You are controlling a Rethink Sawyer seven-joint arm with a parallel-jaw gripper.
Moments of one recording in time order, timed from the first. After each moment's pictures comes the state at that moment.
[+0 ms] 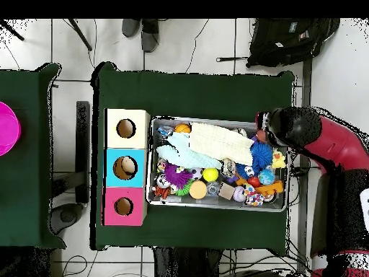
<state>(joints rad) -0.62 -0.49 0.13 1.21 -0.16 0.69 1.31</state>
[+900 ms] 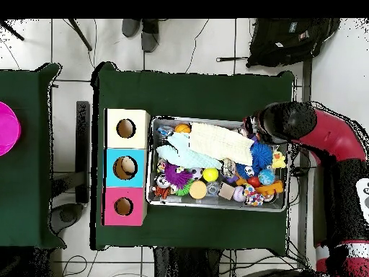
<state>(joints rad) -0.68 -0.46 0.32 1.18 -0.29 0.91 1.10</state>
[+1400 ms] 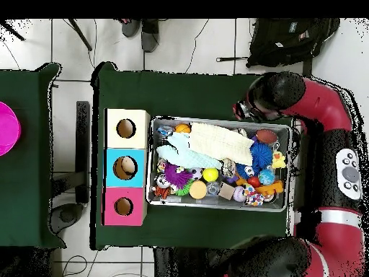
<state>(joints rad) -0.62 -0.31 0.42 0.87 -0.37 1.19 0.97</state>
